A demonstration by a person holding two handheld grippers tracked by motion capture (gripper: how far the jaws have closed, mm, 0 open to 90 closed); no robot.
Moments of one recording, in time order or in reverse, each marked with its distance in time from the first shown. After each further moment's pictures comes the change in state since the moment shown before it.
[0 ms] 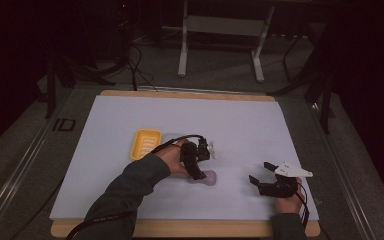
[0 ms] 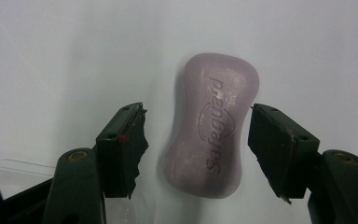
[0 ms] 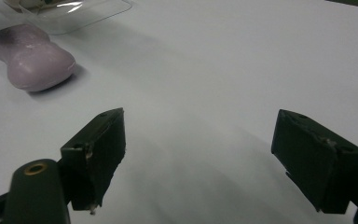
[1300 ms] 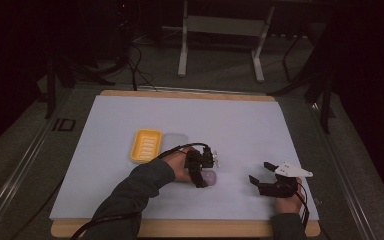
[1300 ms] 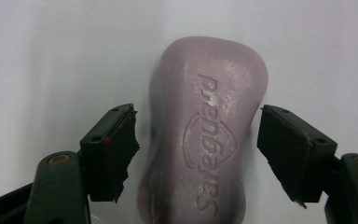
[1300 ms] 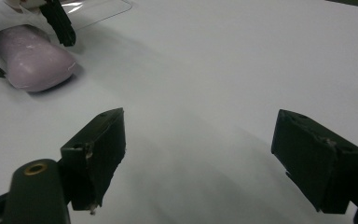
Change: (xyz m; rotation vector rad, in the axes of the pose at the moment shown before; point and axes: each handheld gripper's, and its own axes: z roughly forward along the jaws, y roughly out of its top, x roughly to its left) left arm -0.004 0.002 0.039 0.066 -0.060 0.018; right arm 0.000 0.000 0.000 0.000 0.001 0.001
